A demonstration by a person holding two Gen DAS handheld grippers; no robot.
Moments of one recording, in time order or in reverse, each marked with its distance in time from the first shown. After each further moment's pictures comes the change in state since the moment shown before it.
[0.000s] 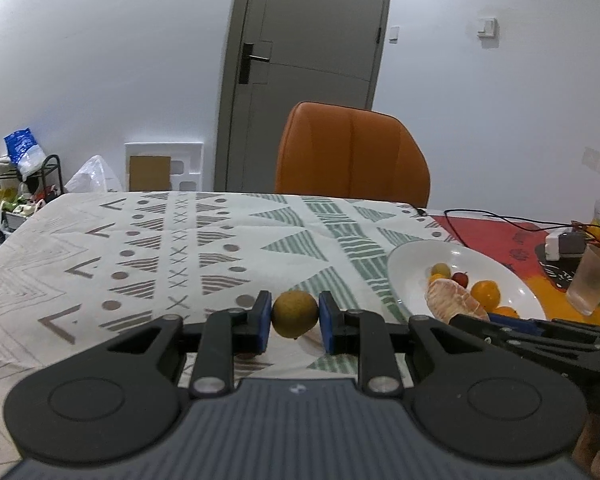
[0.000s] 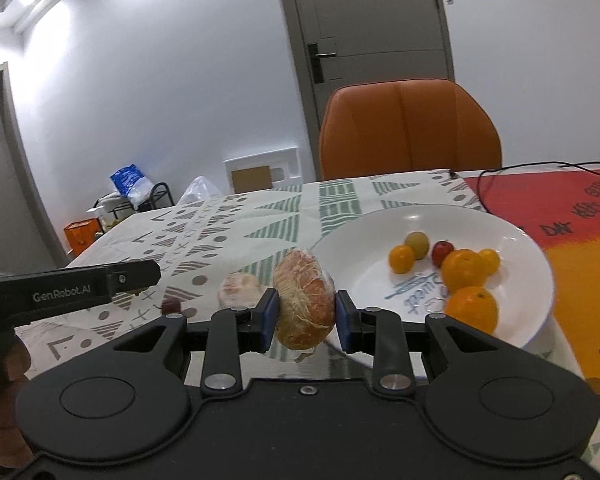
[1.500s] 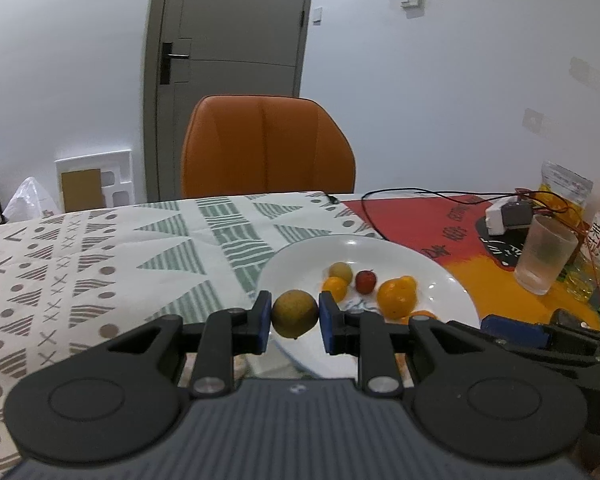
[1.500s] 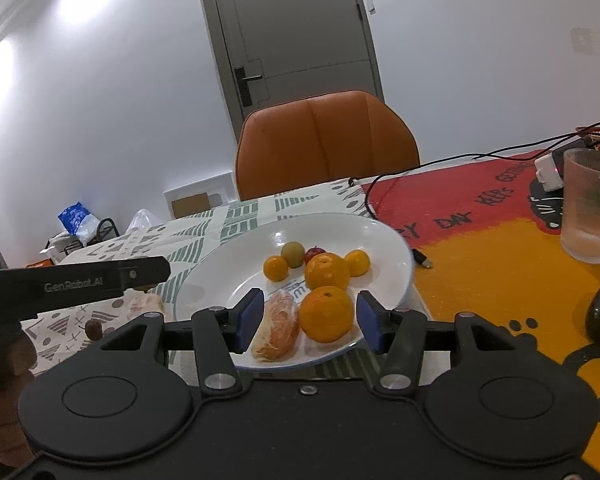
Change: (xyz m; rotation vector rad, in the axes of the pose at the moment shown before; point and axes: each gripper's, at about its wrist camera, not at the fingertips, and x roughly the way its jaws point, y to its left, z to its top) left arm 0.039 -0.089 0.008 0.124 0.032 -0.155; right arm -0.033 -0.074 -0.008 0.109 -0.064 -0.149
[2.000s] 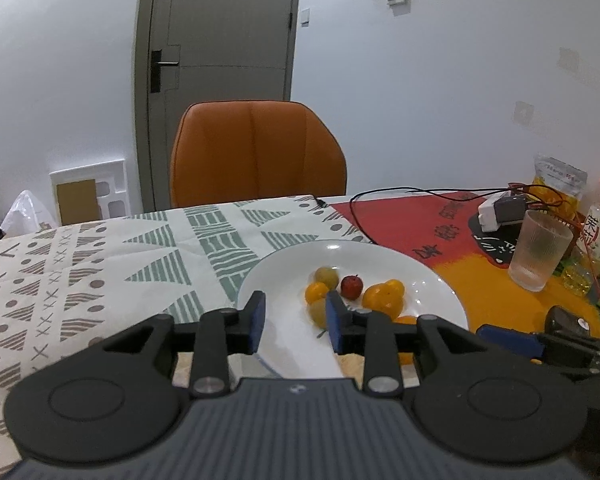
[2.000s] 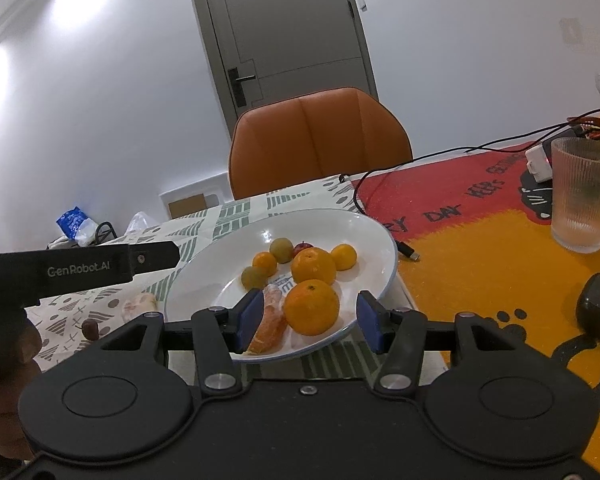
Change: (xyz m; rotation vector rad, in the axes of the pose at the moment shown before) left arm 0.001 -0.012 0.004 0.031 -0.004 0.007; right arm -0.002 -0.009 -0.004 0.022 0.008 0.002
